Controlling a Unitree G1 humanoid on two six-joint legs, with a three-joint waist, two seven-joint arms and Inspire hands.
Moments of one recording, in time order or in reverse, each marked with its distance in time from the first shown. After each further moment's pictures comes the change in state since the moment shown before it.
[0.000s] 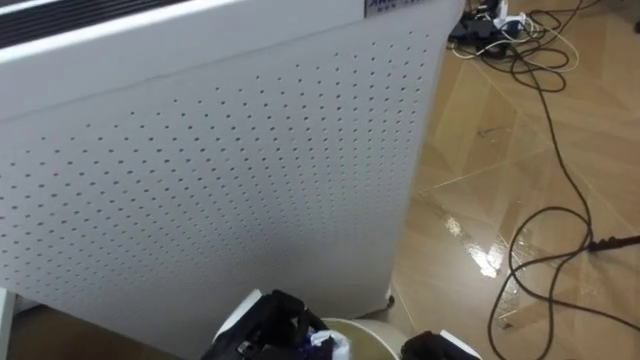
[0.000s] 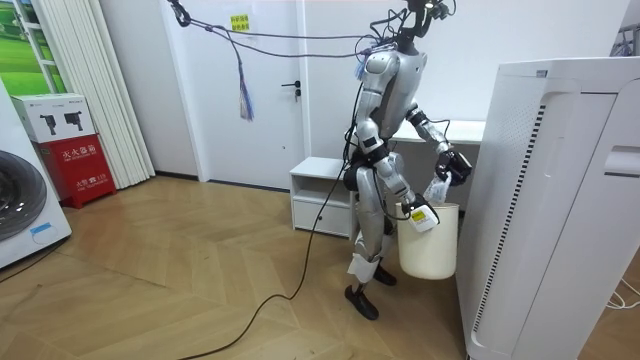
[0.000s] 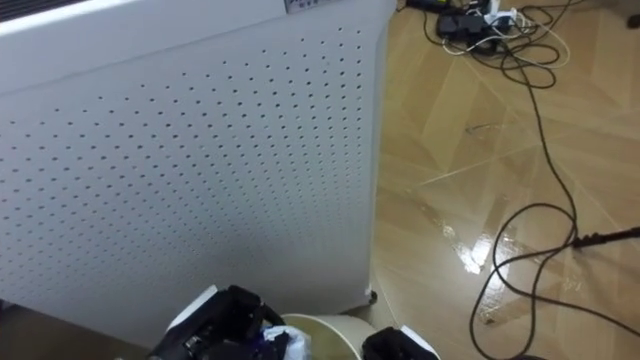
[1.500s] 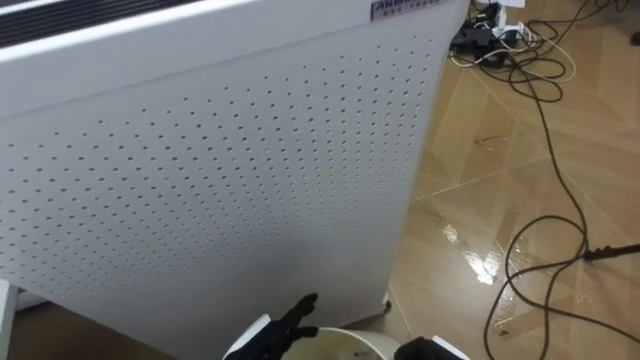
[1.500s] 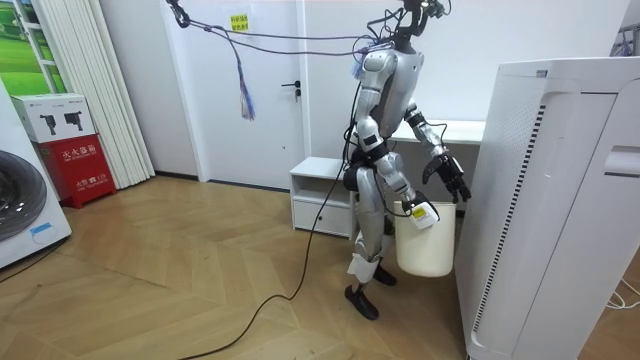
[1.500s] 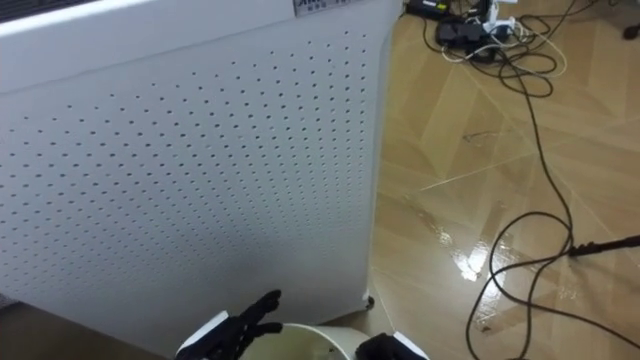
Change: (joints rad) left arm -0.016 0.003 -0.041 0.109 0.020 -0.004 -0.019; right arm -0.004 -0.005 0.061 0.013 0.037 0.000 -0.007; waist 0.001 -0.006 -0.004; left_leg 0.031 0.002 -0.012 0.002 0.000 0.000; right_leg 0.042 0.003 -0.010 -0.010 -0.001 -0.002
